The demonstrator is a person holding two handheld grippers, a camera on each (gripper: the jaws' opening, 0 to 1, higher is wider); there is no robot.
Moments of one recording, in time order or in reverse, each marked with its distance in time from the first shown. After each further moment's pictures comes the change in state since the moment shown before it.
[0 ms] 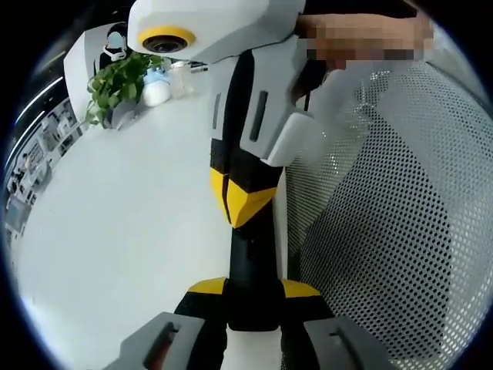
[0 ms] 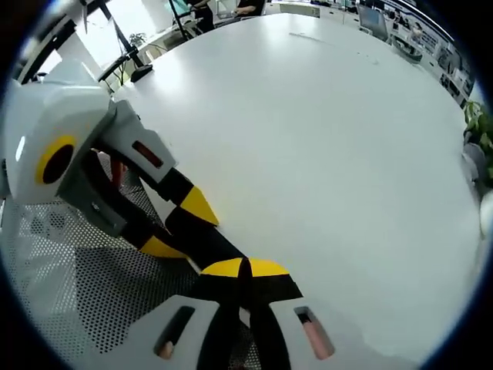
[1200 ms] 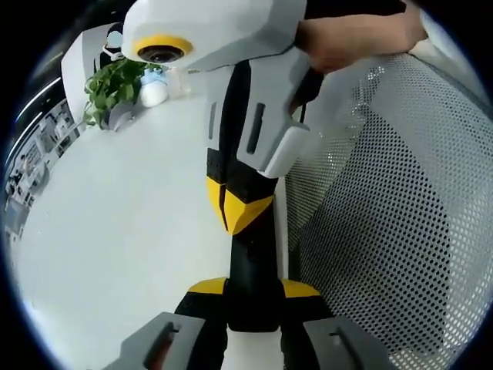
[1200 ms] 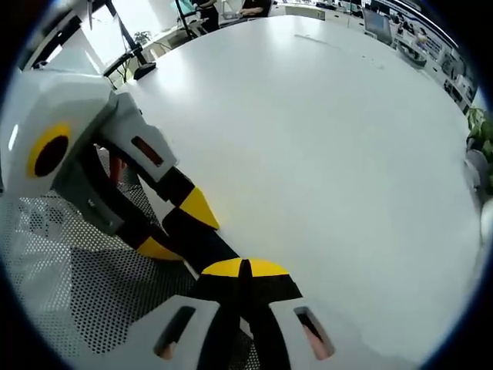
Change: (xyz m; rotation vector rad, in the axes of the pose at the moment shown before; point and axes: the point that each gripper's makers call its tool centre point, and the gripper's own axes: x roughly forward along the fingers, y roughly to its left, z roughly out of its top) left arm 0.001 0.000 0.001 0.004 -0.004 -0.014; right arm 0.006 -0.001 0.001 -0.018 -0.006 0.002
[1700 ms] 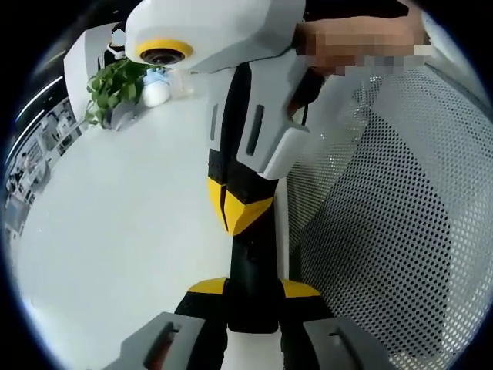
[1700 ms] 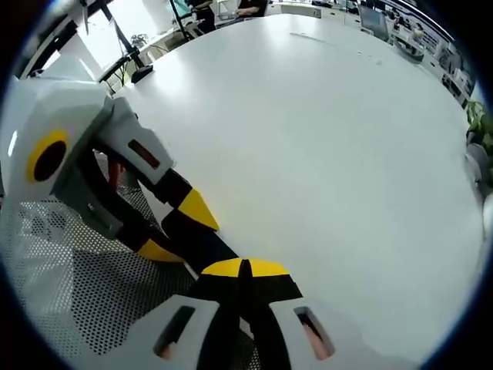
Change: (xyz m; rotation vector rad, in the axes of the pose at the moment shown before) left arm 0.001 0.001 0.001 -0.008 -0.004 0.006; right arm 0.000 -0.001 0.000 0.020 -0.010 0.017
